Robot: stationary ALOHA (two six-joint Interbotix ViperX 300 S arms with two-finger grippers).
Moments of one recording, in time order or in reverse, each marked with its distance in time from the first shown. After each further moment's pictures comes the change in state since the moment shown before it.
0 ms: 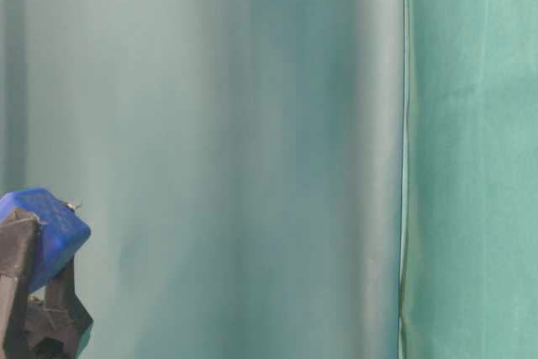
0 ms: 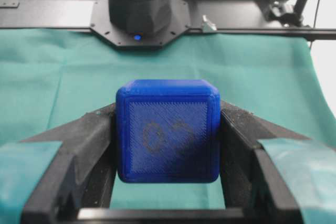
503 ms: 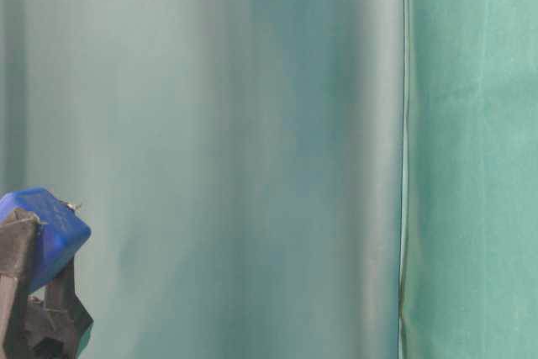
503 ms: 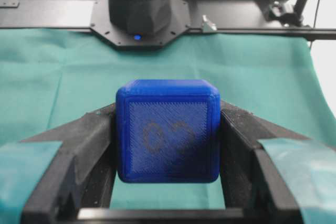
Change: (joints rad) left arm 0.002 0.000 0.002 -0.002 0.002 0.002; right arm 0.012 0.006 0.000 0.000 -0.003 0.000
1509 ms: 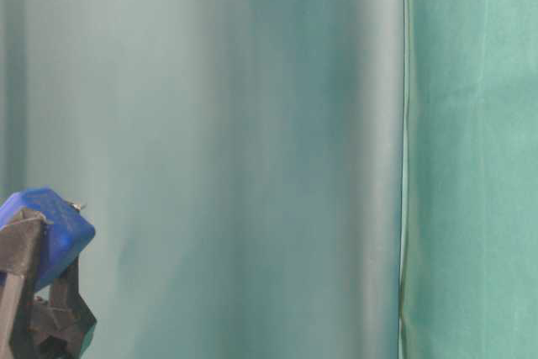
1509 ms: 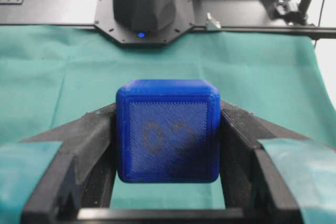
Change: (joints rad) left arm 0.011 0.000 0.000 -0.002 0.006 -0.002; right arm 0.003 0.014 -0.008 -0.011 -0.025 -0.005
